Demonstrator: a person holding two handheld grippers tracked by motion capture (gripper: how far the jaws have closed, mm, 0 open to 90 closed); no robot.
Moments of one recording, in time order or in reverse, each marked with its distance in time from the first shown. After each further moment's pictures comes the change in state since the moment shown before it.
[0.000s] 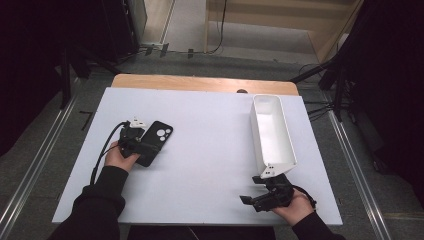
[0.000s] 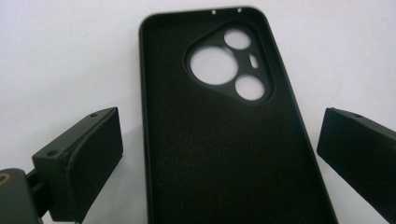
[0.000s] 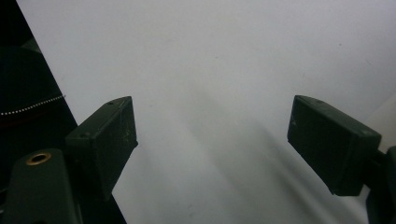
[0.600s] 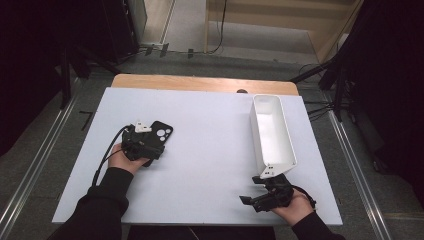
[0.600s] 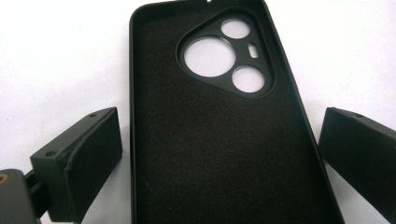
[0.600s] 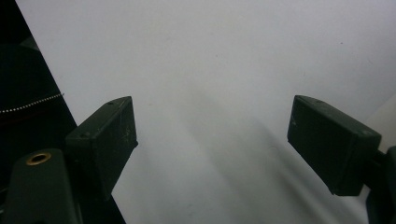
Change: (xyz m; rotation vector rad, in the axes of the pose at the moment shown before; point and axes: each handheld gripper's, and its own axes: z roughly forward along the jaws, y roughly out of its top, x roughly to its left) left arm -0.009 -0.005 0.004 -0.017 0.053 0.006; right arm 0.001 0.000 0.001 0.008 -0.004 0.005
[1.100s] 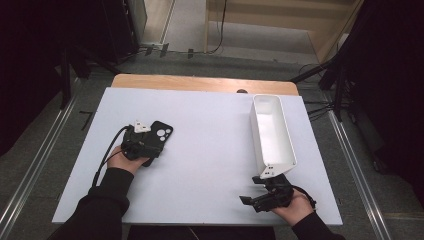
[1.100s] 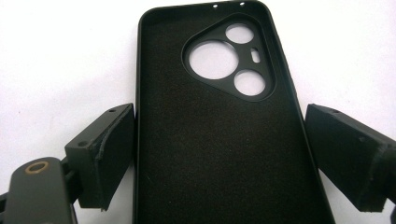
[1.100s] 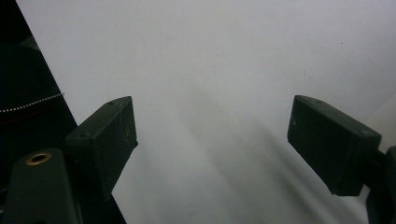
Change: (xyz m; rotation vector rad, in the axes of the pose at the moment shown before) left arm -0.002 -0.001 -0.003 -0.022 0.017 -0.023; right arm 0.000 0.000 0.000 -0.004 0.000 -0.007
